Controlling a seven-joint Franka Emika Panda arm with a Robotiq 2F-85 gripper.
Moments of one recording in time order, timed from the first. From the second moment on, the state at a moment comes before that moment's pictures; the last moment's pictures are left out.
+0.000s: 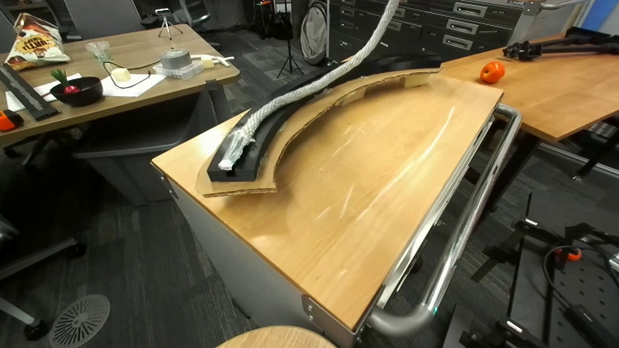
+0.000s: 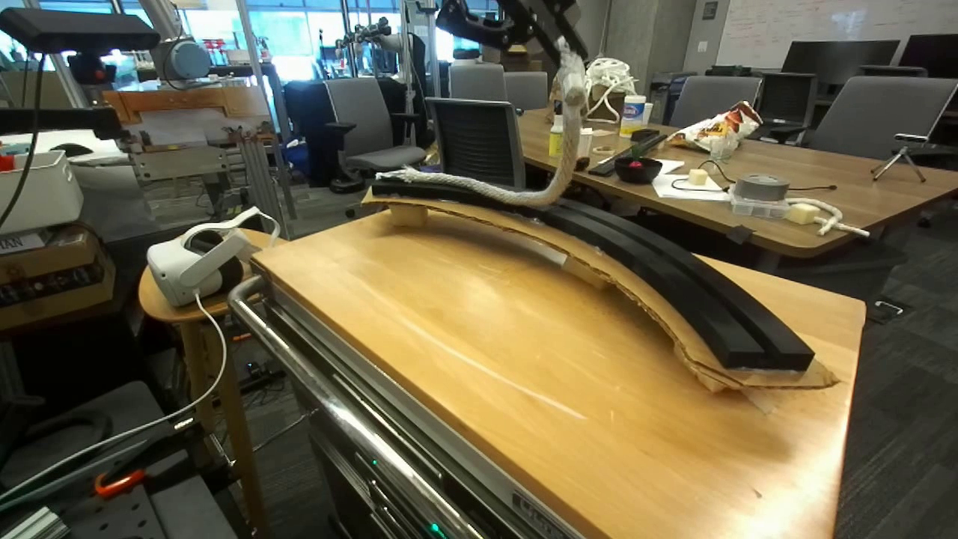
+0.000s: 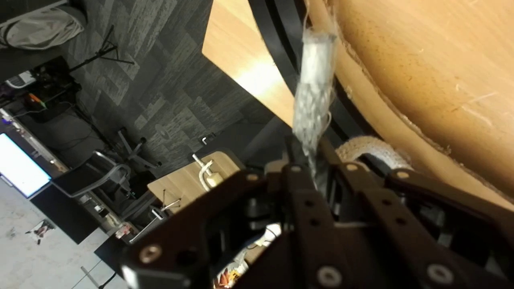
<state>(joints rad) -0.16 -0.51 -0.11 -2.55 -0.63 2.72 -0.30</state>
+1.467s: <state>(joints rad) -0.19 -0.06 -0.14 -2.03 -0.44 2.42 -0.49</state>
